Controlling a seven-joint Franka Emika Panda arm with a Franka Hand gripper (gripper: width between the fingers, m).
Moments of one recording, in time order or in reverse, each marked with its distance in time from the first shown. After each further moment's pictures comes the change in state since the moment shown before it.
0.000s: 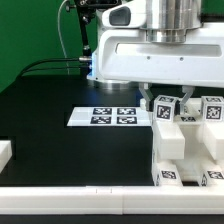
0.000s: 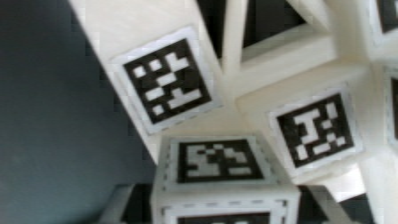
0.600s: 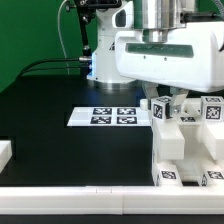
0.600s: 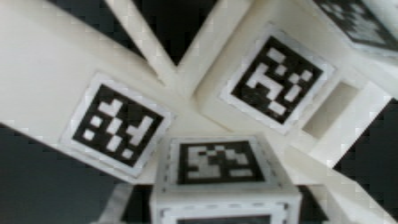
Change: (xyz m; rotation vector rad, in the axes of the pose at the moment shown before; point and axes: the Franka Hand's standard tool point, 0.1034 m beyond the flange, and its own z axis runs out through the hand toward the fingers) arm -0.001 0.002 0.001 0.059 0.025 0.580
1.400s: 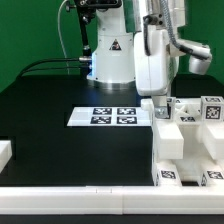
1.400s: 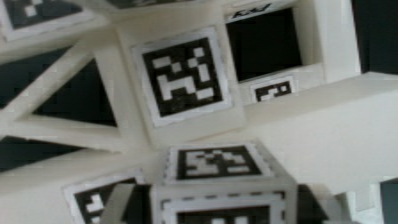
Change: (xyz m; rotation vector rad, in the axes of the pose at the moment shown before) arm -0.001 0.004 0.001 0.033 -0.068 0.789
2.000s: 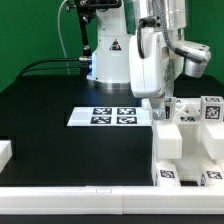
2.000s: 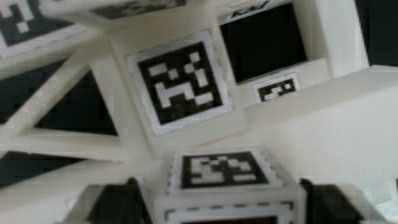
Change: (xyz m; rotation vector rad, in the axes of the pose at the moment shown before) arm 0.000 0.002 0.002 -0.006 0.004 0.036
